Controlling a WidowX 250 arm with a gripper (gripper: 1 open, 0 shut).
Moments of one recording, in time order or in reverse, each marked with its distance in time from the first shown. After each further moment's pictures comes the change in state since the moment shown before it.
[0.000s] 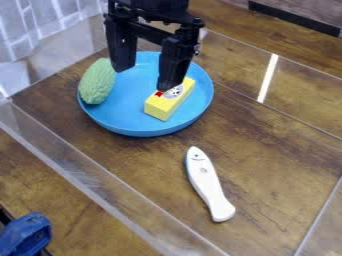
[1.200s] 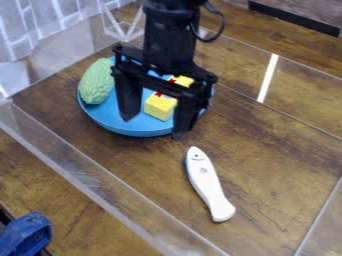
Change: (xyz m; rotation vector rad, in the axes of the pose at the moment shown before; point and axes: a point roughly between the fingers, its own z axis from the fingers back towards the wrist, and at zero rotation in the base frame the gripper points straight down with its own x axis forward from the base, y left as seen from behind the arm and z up) arm -0.010 -0.029 -0.043 -0.017 0.046 0.139
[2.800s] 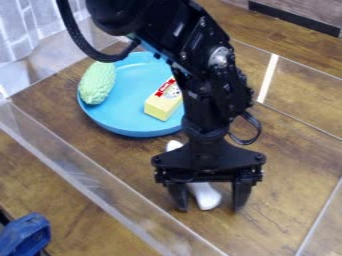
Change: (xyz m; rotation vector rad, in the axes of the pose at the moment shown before) arm 0.011 -0.059 -0.072 -0.174 -0.233 0.427
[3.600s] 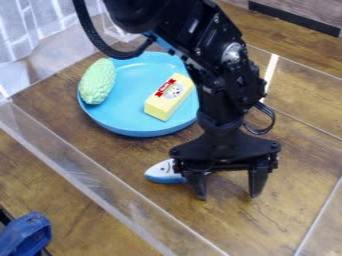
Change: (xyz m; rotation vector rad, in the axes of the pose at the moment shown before) arm 0.014 -0.014 -0.003 -0.044 -0.047 -0.009
